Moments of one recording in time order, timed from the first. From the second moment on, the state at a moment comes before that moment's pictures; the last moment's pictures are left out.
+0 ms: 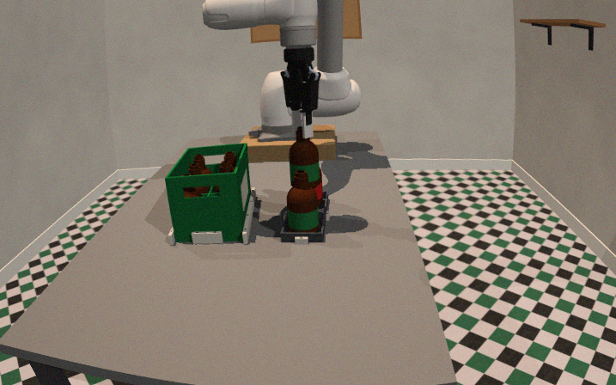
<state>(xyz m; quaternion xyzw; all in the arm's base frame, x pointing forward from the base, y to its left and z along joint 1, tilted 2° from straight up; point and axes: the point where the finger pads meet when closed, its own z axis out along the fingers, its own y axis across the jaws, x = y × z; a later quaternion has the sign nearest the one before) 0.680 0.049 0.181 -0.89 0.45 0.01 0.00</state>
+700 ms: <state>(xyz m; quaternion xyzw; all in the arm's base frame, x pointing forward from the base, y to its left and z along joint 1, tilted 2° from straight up) 0.681 0.049 0.201 -0.89 0.45 0.01 0.00</state>
